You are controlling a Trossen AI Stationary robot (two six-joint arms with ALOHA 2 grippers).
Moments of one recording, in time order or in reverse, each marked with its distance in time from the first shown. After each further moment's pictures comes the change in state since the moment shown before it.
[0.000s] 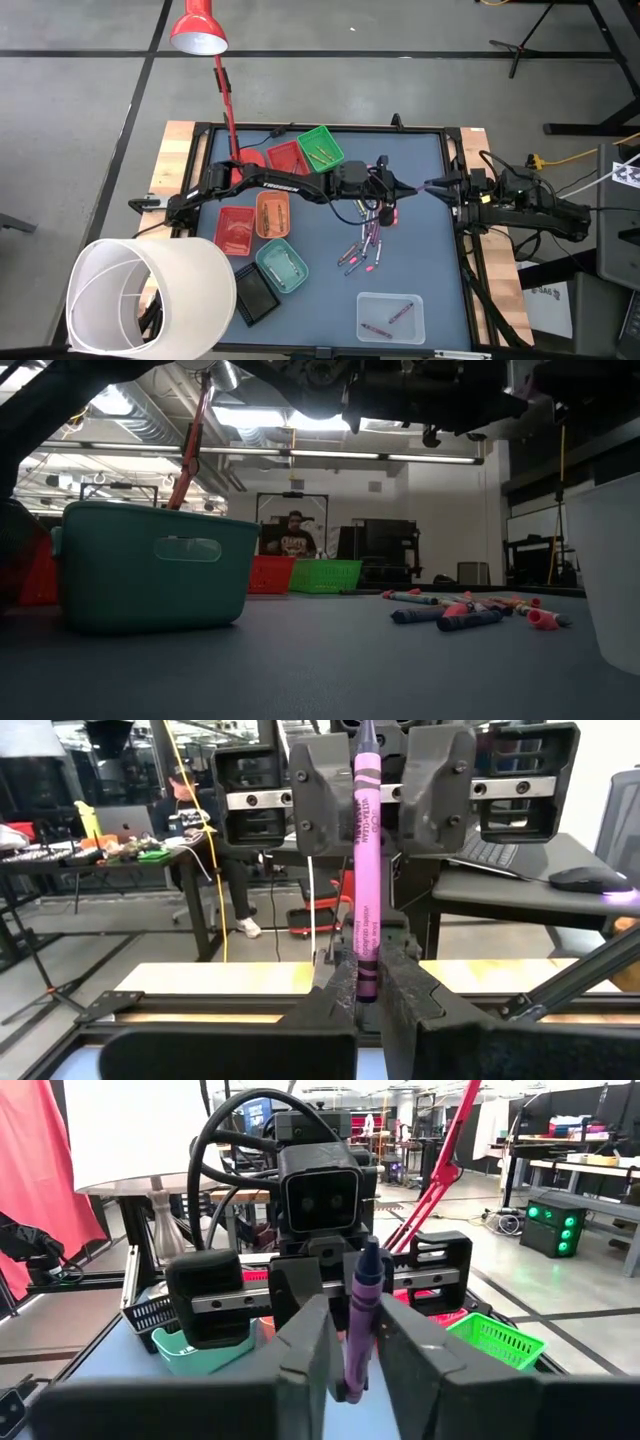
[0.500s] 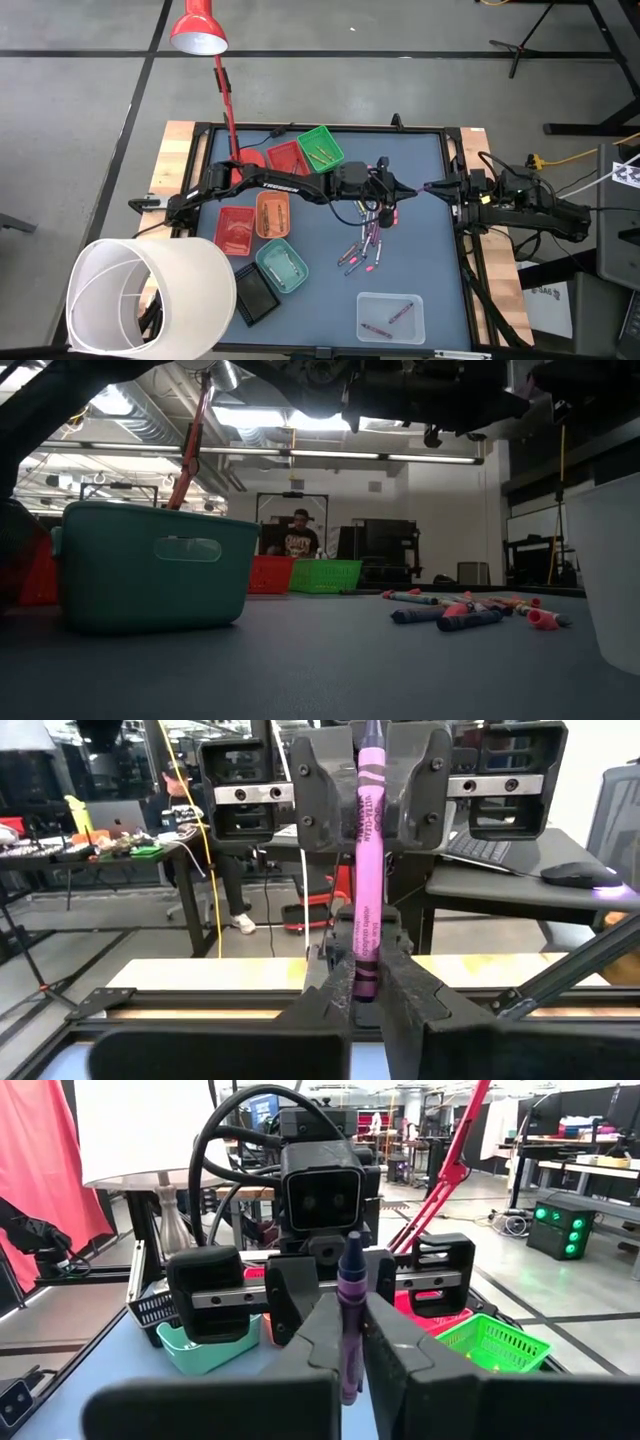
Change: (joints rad) left arm -0.001 0.000 0.002 -0.019 0.006 -0.005; right arm 0.000 0.000 -0.001 -0.002 -0.031 -0.010
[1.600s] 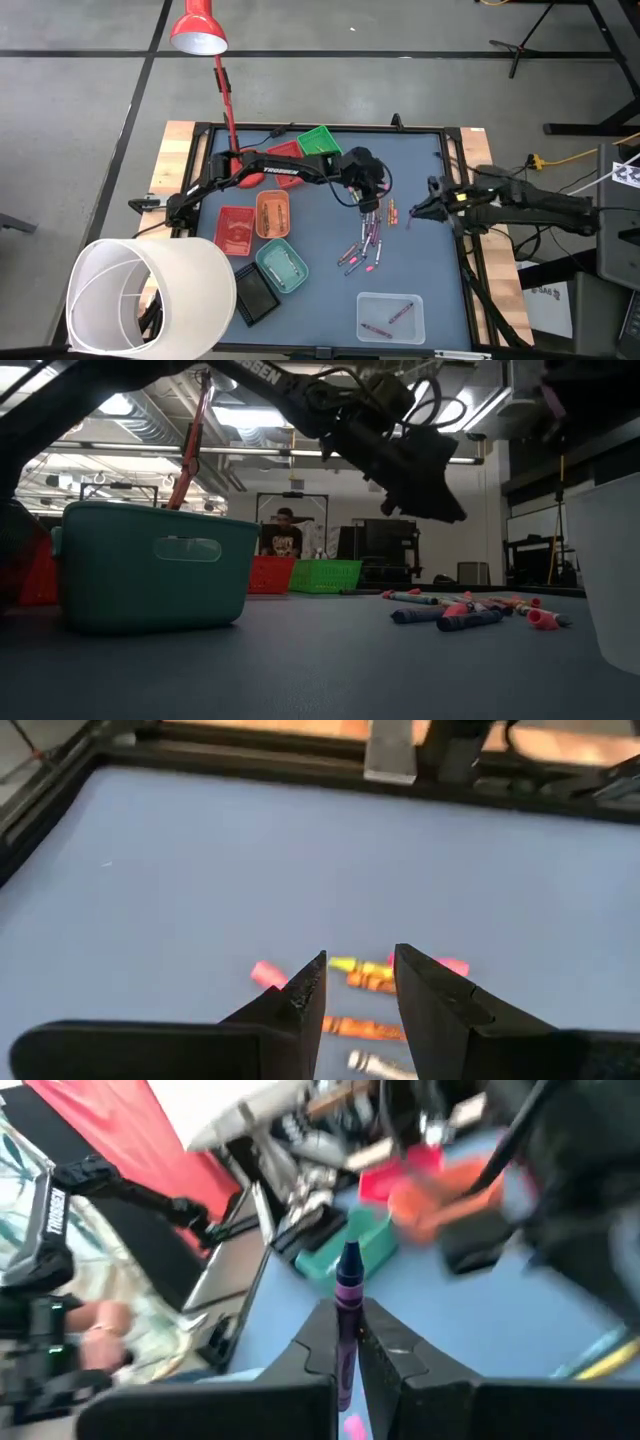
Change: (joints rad) left arm 0.123 0.000 0.000 -0.559 0.077 -0.049; right arm 0.002 0.244 0.000 -0.006 -0.323 0.413
